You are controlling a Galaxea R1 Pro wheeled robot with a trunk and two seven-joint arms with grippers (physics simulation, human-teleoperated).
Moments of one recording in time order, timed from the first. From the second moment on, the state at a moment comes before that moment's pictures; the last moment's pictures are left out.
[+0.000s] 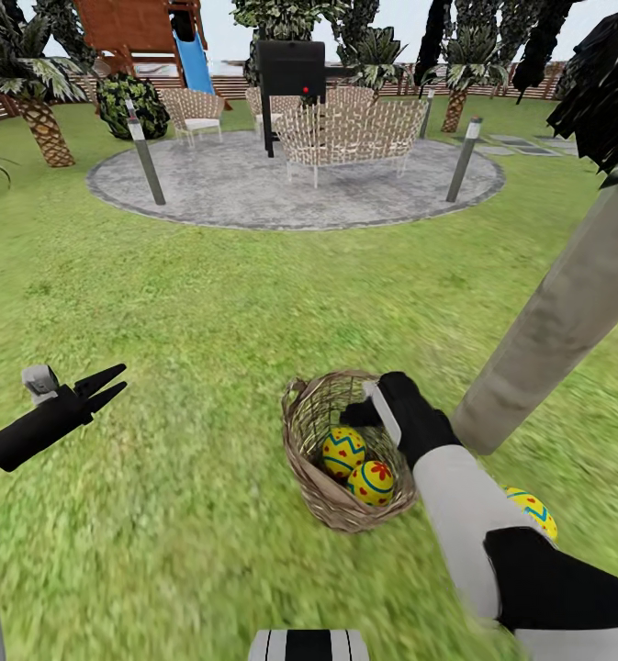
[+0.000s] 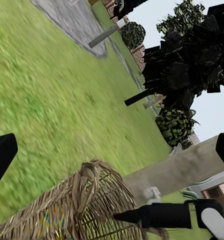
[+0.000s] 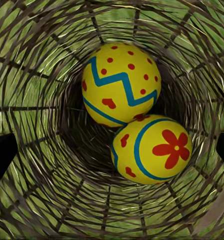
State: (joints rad) left arm -0.61 0.23 0.62 -1.33 0.52 0.98 -0.95; right arm -1.04 0.17 0.02 -0.66 0.02 0.99 -0.02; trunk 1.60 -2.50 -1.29
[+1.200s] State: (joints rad) left arm -0.61 0.23 0.61 -1.33 0.52 0.99 -0.94; right arm -1.24 0.17 0.01 -0.30 0.02 0.77 -0.05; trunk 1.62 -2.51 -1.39
